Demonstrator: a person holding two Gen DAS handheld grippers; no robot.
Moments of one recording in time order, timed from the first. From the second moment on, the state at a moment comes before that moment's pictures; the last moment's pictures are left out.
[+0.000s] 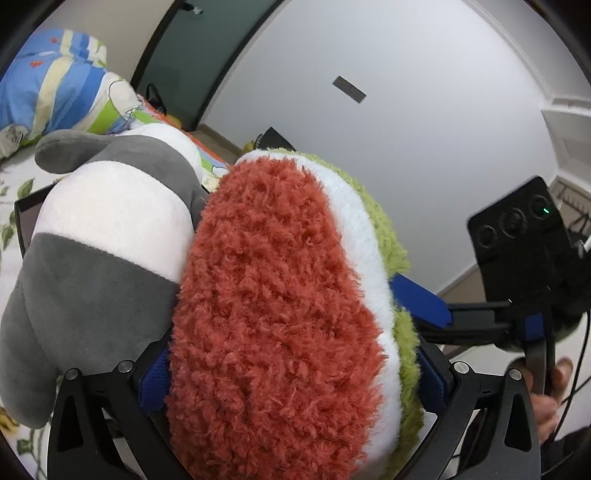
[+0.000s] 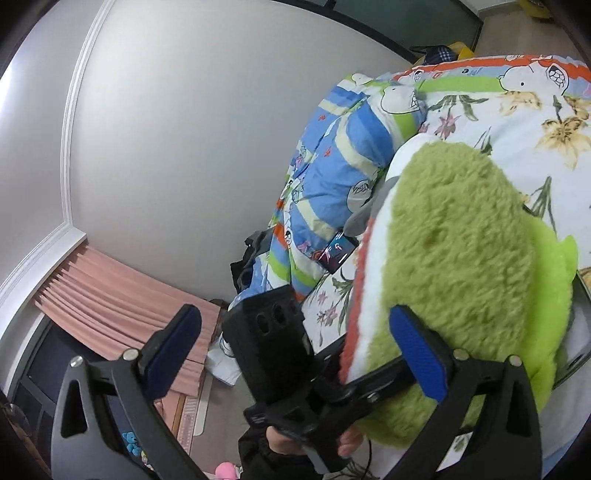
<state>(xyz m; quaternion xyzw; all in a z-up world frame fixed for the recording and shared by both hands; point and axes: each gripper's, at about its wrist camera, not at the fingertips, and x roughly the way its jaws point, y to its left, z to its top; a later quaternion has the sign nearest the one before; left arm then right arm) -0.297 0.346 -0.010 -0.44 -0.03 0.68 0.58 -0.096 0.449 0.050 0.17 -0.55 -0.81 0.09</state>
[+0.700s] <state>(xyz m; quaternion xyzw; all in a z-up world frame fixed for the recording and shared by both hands) -0.250 0.203 0.051 -0.45 -0.07 0.75 0.48 -0.096 0.440 0.079 0.16 -0.56 -0.81 0.04</state>
